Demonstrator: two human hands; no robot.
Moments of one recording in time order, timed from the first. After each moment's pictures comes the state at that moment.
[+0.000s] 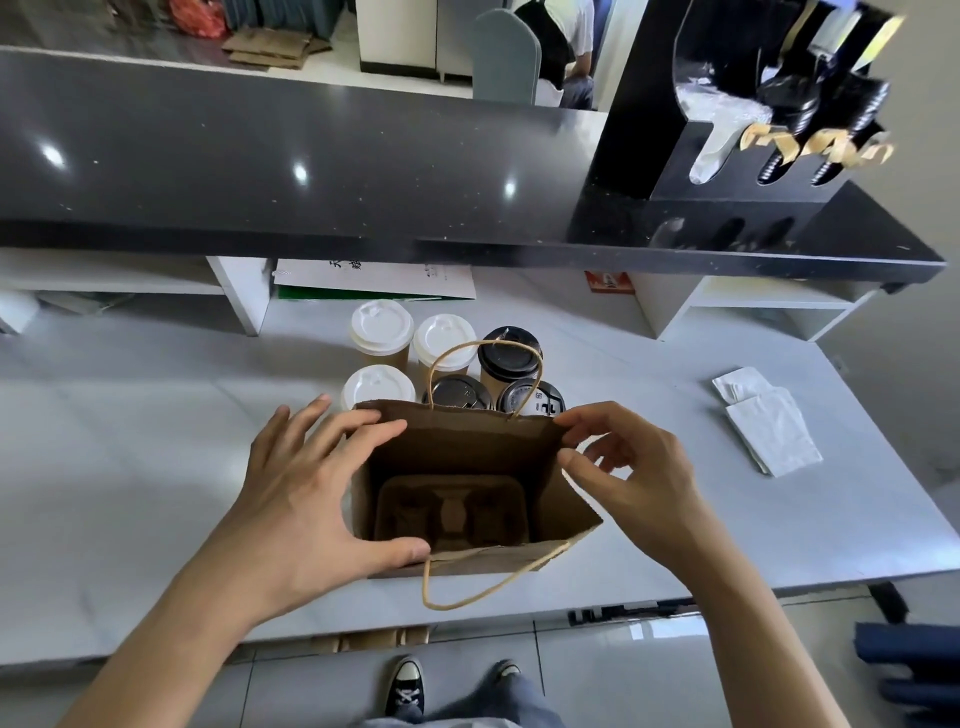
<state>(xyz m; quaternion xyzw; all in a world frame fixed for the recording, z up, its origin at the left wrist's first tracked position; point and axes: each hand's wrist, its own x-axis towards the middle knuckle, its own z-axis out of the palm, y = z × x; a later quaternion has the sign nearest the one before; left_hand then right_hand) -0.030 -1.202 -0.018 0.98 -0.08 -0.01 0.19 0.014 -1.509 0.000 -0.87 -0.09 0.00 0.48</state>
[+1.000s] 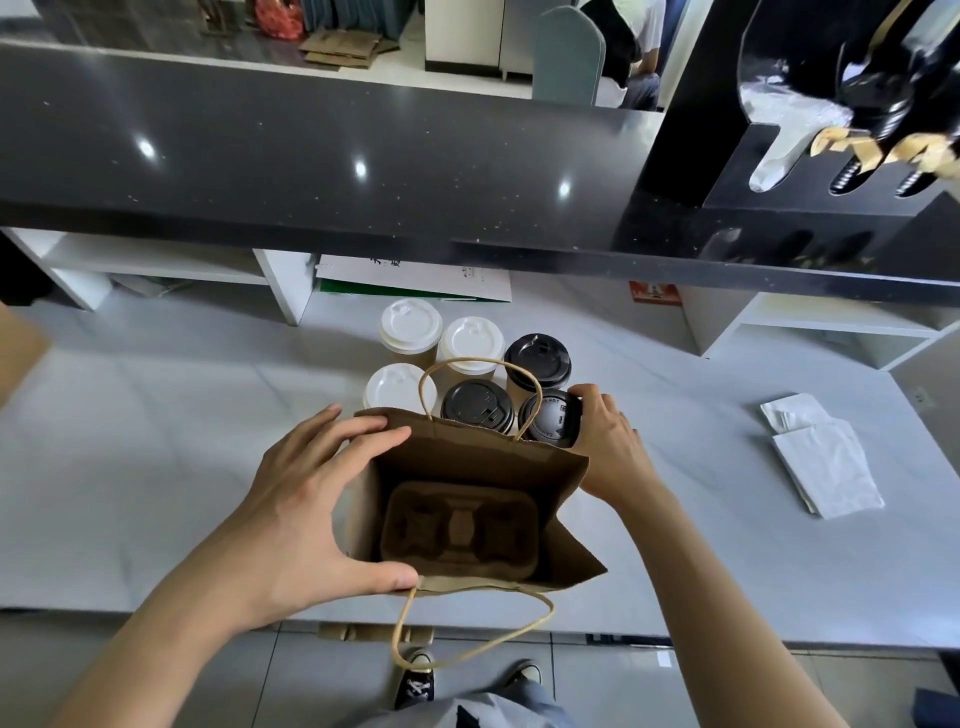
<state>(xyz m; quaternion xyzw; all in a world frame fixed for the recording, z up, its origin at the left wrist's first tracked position) -0.045 -1.207 -0.005 0.96 -0.05 -0.06 0.25 0.114 -1.499 -0.087 -0.97 -0.04 0.12 0.21</state>
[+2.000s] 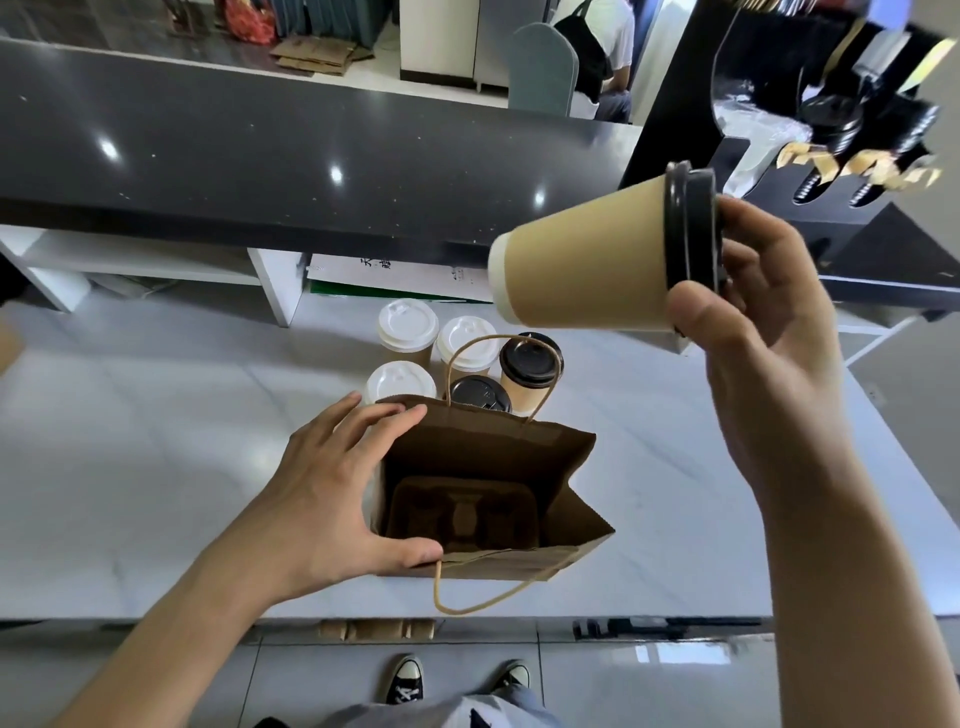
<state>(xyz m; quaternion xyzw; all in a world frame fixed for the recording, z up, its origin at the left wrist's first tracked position) -0.036 -1.207 -0.008 0.97 -0.08 -0.05 0.23 0.043 -1.493 0.106 -0.72 -0.18 -0.11 0.66</state>
